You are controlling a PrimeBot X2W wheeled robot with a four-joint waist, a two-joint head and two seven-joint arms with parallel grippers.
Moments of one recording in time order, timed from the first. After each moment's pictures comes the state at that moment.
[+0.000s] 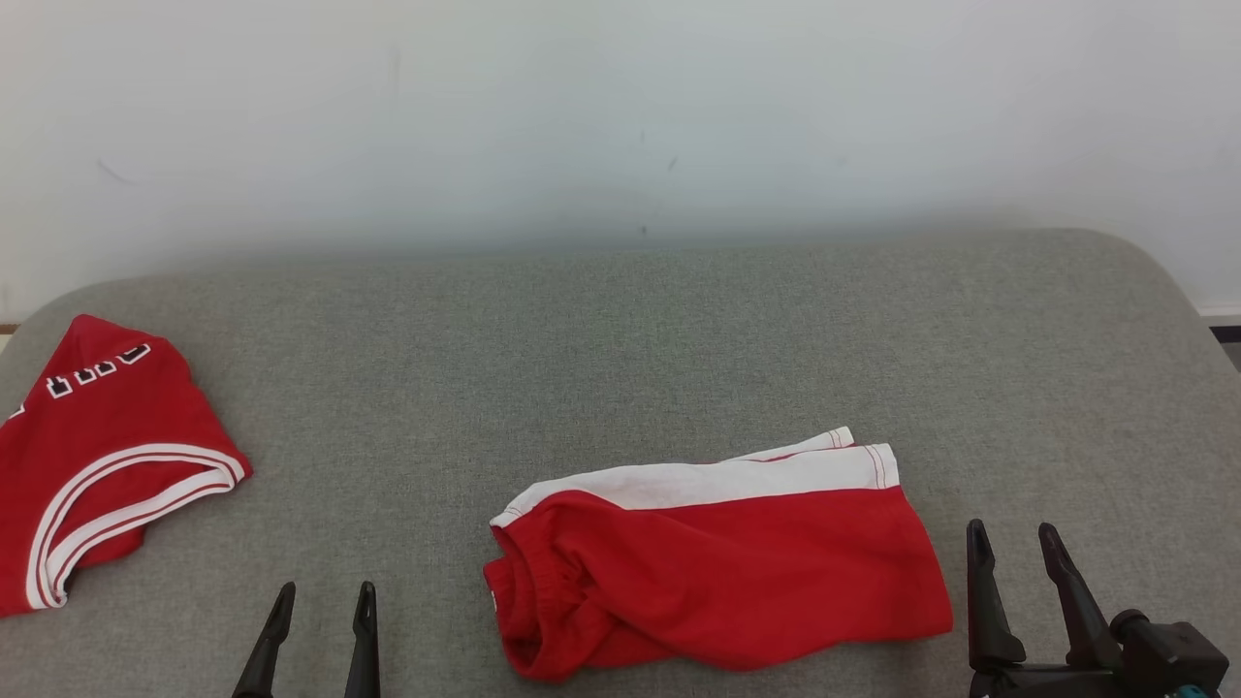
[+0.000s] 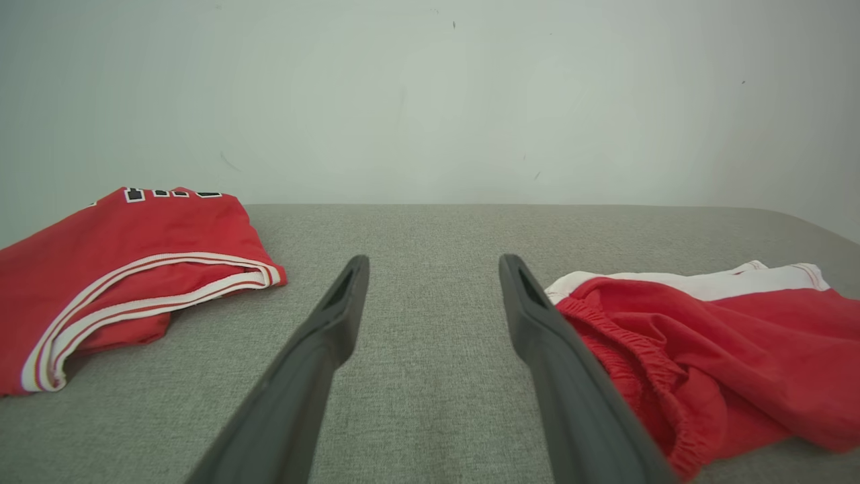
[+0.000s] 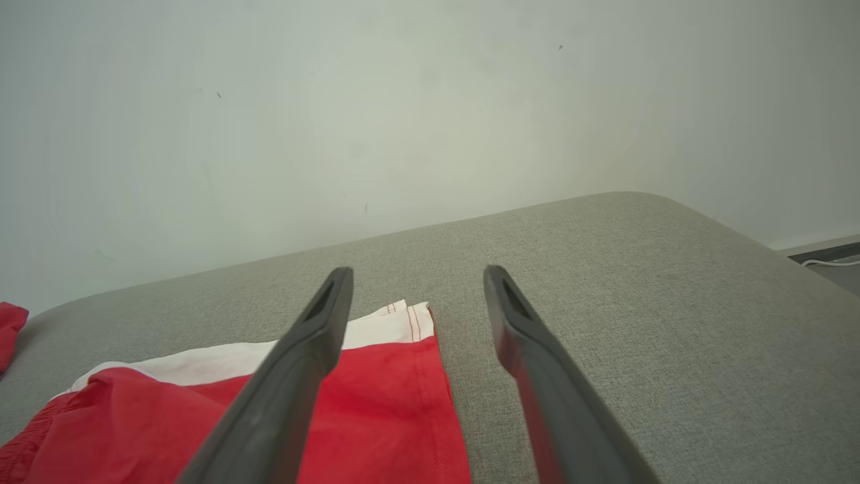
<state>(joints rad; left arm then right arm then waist) 0.00 0.05 -0.02 0.04 -0.06 0.02 -0.26 0.02 -0.11 0.10 0.07 0.24 0.13 -0.26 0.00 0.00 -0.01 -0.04</state>
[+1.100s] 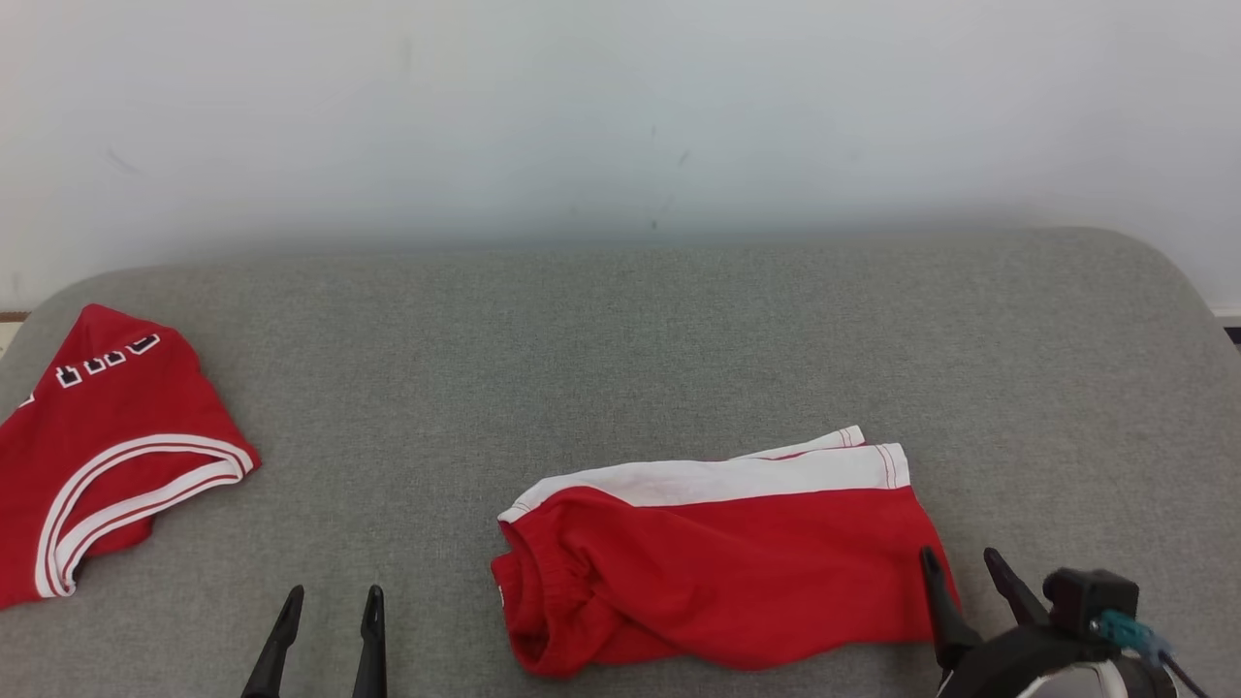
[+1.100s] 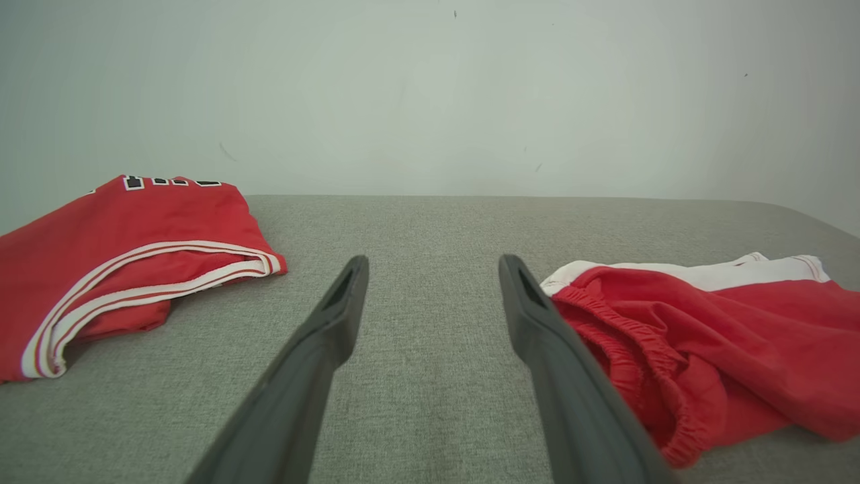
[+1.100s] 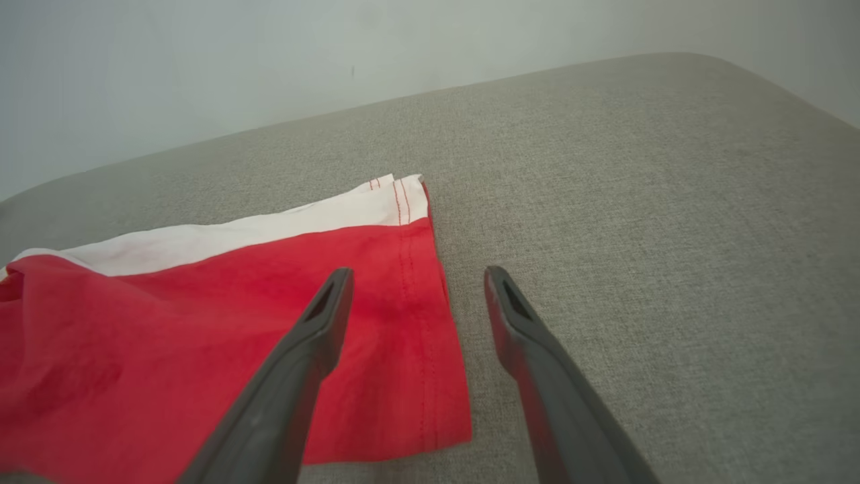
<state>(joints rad) 0.00 0.05 -0.02 0.05 -0.06 0.02 -0.26 -0.12 -0.17 0.17 0.37 0.29 0.13 -0.14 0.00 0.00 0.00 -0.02</state>
